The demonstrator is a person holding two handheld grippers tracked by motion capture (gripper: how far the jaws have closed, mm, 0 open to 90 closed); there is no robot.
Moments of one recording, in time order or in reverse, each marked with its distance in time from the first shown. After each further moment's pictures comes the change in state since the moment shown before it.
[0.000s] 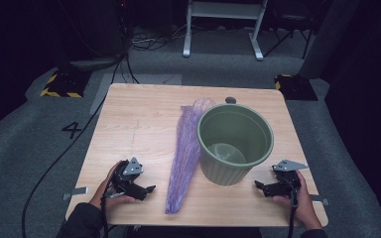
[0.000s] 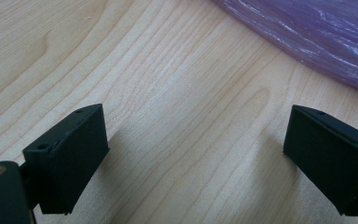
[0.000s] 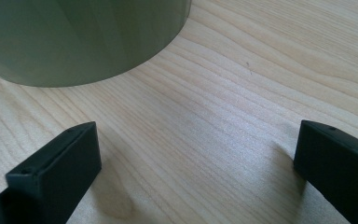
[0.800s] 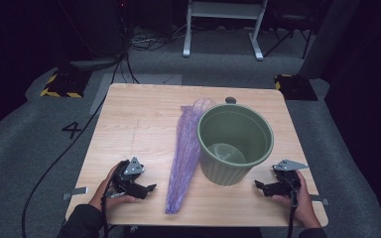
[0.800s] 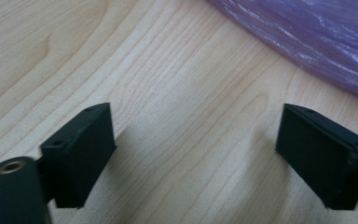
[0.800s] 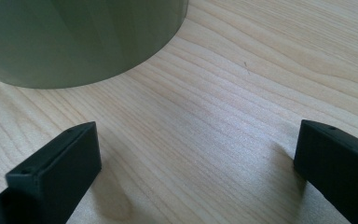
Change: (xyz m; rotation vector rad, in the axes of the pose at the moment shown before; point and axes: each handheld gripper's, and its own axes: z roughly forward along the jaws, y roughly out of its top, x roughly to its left) left arm -0.004 0.005 -0.001 -0.003 0.018 -0.015; right arm 0.000 0.000 0.000 -0.001 -0.006 0.007
